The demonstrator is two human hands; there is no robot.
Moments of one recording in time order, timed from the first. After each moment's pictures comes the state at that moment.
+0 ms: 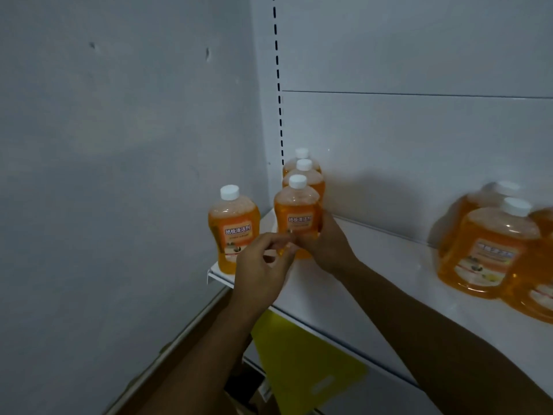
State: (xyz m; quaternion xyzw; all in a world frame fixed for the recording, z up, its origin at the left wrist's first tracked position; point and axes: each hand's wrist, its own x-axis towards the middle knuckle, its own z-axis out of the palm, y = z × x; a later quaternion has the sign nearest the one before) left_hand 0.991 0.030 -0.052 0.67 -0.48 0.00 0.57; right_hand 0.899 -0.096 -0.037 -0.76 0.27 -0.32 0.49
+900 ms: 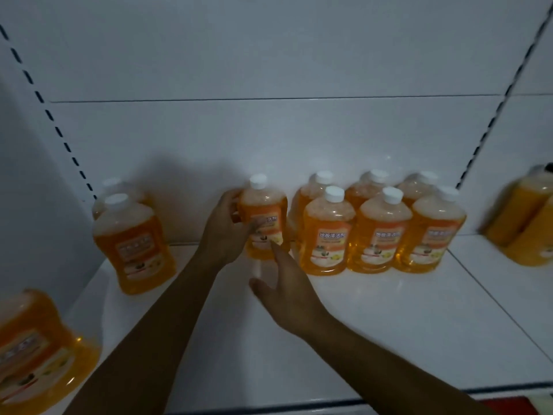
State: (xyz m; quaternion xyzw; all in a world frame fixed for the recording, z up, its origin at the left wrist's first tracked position) left_hand 0.915 -0.172 -0.021 0.53 -0.60 -0.31 0.51; right_hand 0.774 -0.102 -0.063 -0.72 0.46 -0.40 0.35
